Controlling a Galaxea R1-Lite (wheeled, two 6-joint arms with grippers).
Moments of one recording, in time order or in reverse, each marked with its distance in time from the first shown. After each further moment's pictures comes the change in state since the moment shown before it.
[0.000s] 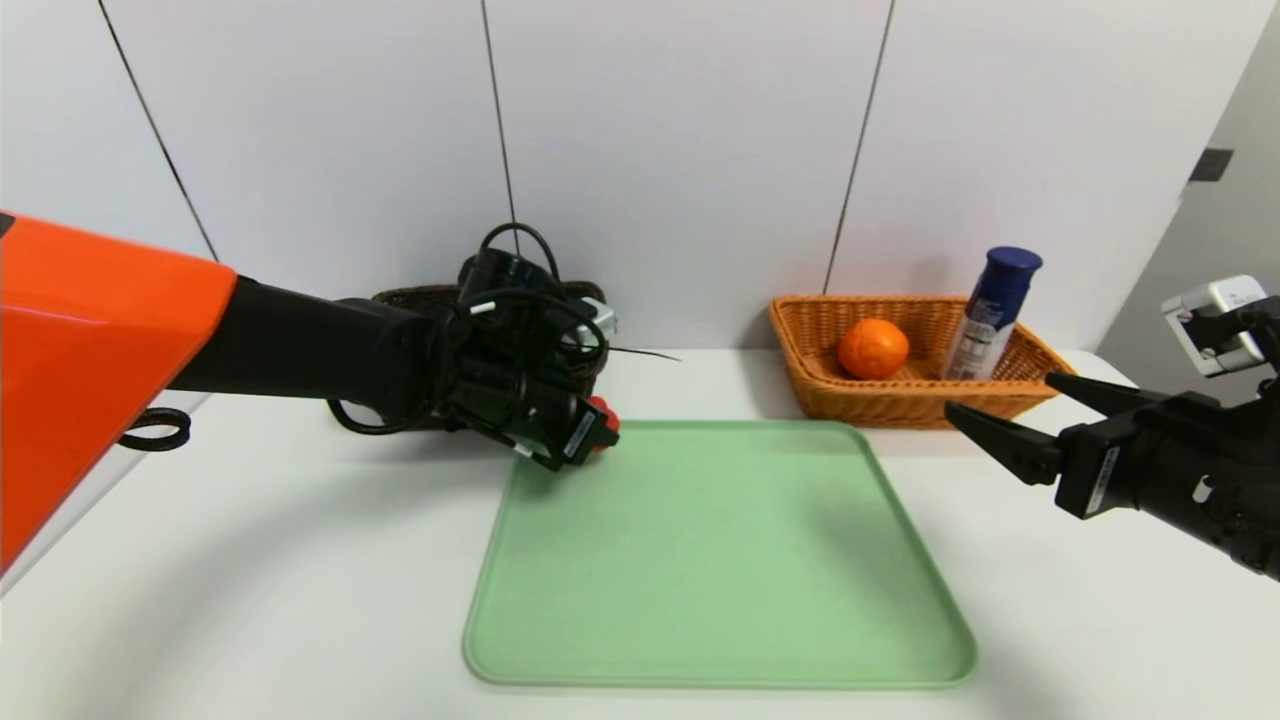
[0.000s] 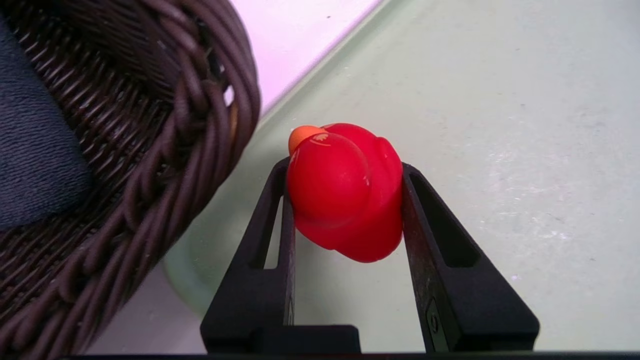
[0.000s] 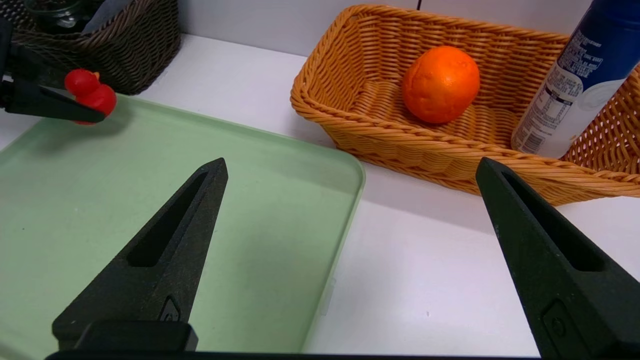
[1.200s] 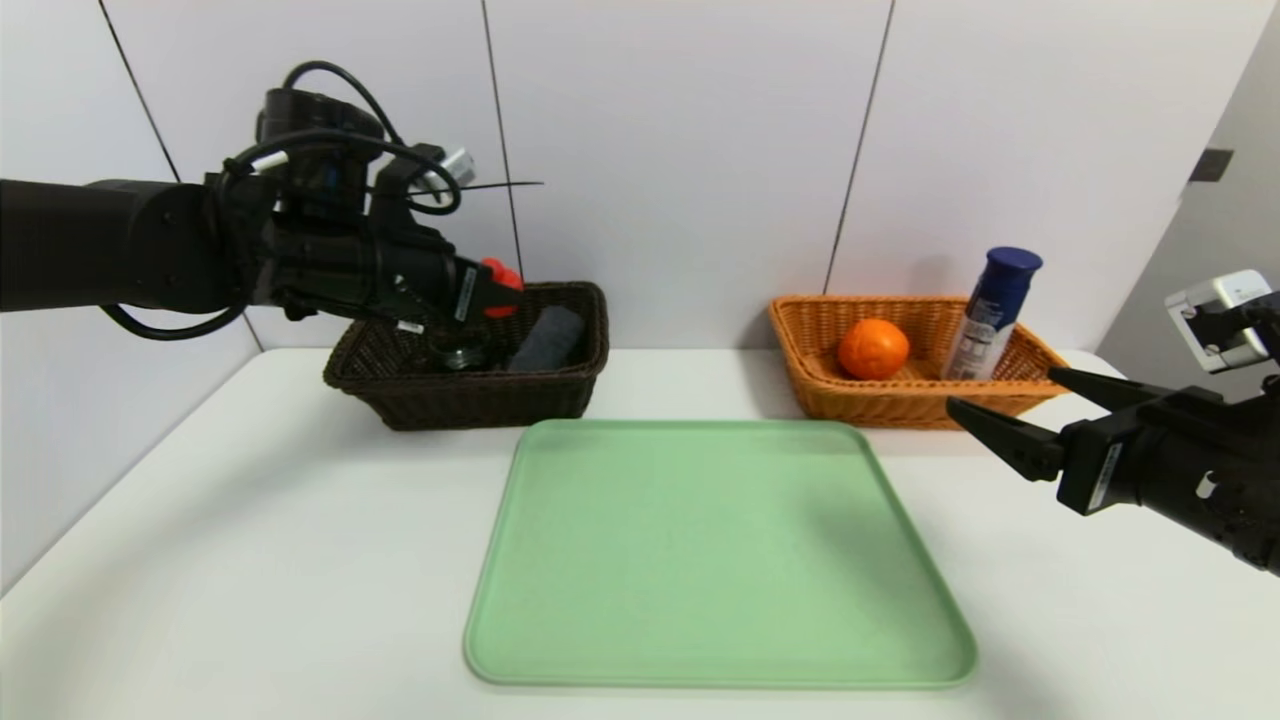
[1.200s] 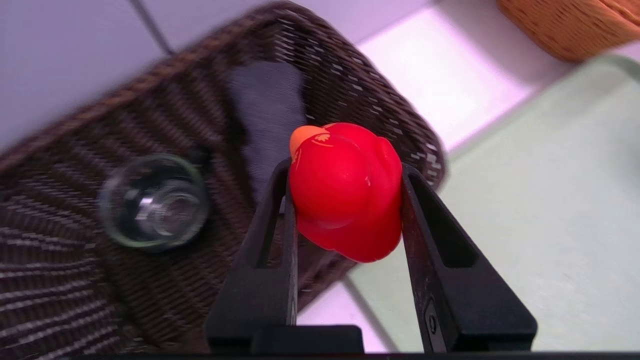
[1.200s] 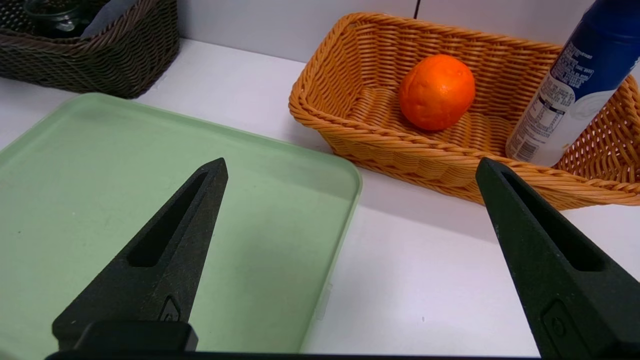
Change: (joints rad) left arm 0.216 -0.195 -0.085 -0.015 -0.034 -0.057; right arm 0.000 -0.003 -0.005 -0.004 -0.001 -0.013
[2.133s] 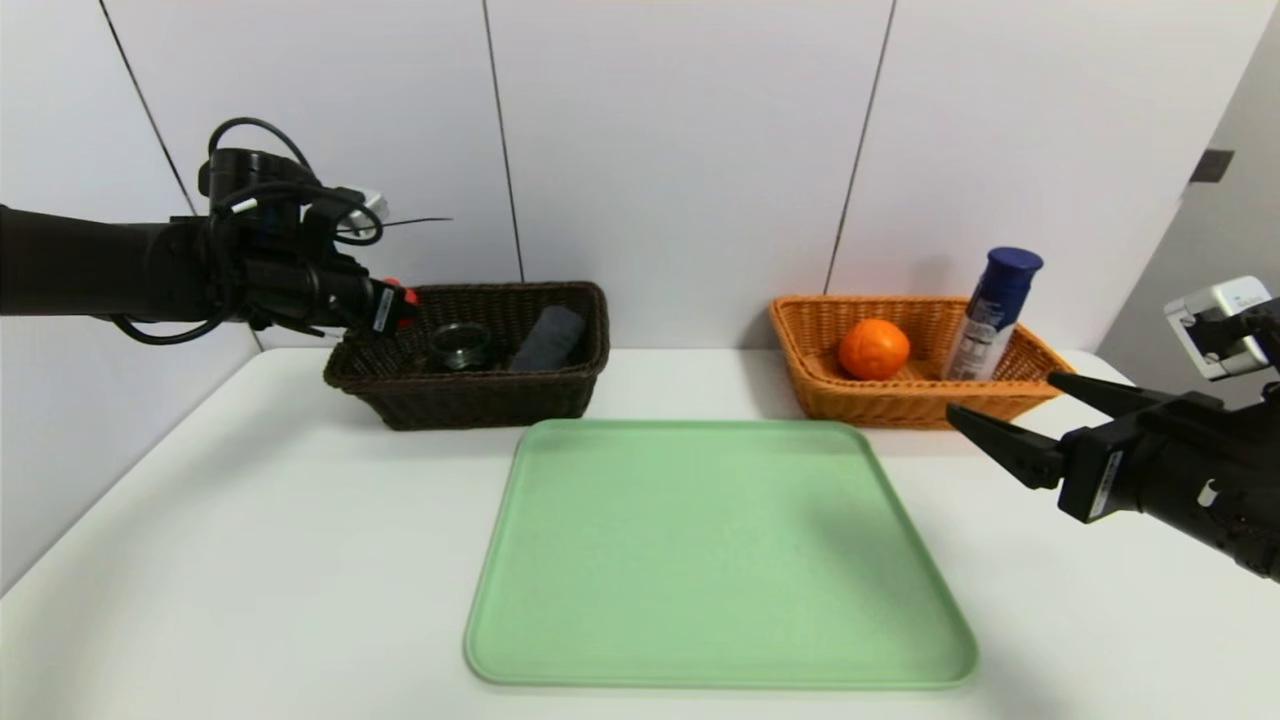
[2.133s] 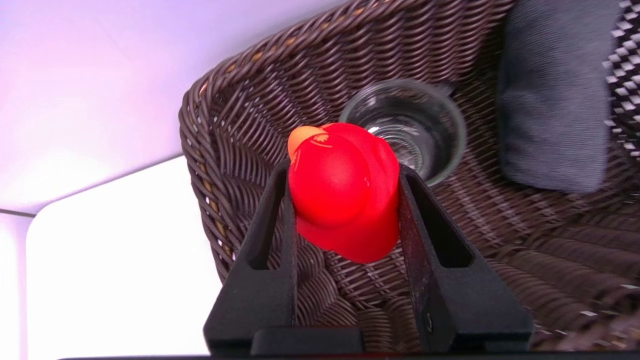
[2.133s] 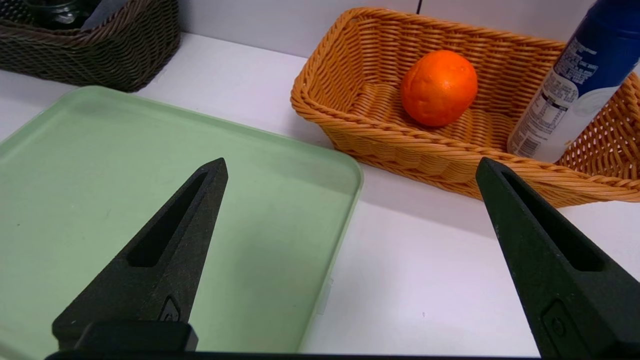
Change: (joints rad) left arm 0.236 0.149 -0.042 -0.041 0.105 0.094; right arm 0.004 -0.005 0.011 0.001 -0.001 -0.007
